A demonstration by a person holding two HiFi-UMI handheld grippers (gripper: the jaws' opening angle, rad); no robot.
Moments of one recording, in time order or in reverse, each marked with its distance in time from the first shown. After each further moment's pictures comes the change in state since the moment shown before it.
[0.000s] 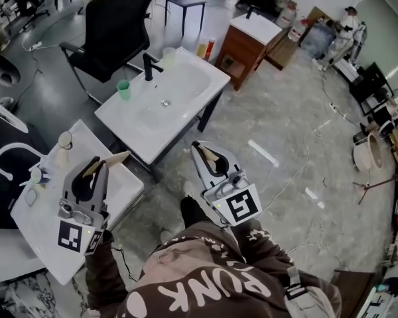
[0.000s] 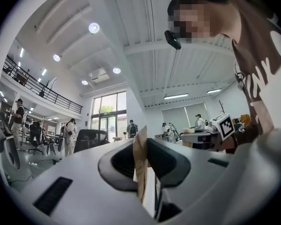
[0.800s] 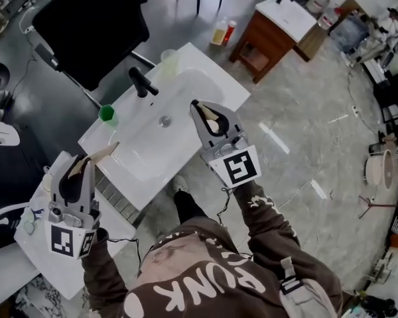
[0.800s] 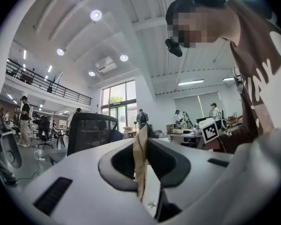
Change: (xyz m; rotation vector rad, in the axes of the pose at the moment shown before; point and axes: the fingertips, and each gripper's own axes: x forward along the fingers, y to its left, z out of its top) left arm 0.251 0.131 -0.099 -0.010 0.140 0.119; right arm 0.243 -0.262 -0.156 -0.016 0.081 0.076
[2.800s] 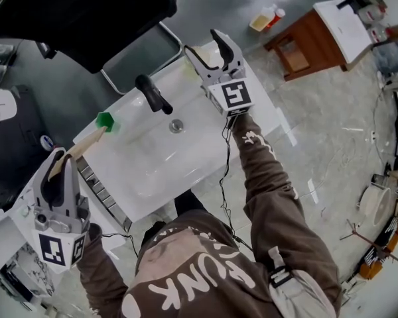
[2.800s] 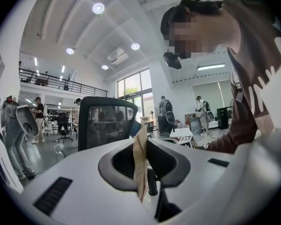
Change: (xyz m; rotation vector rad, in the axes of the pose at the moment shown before) left arm 0.120 0.099 -0.045 -0.002 0.148 0.216; right arm 0.271 -0.133 -0.183 0.057 -0.011 0.154
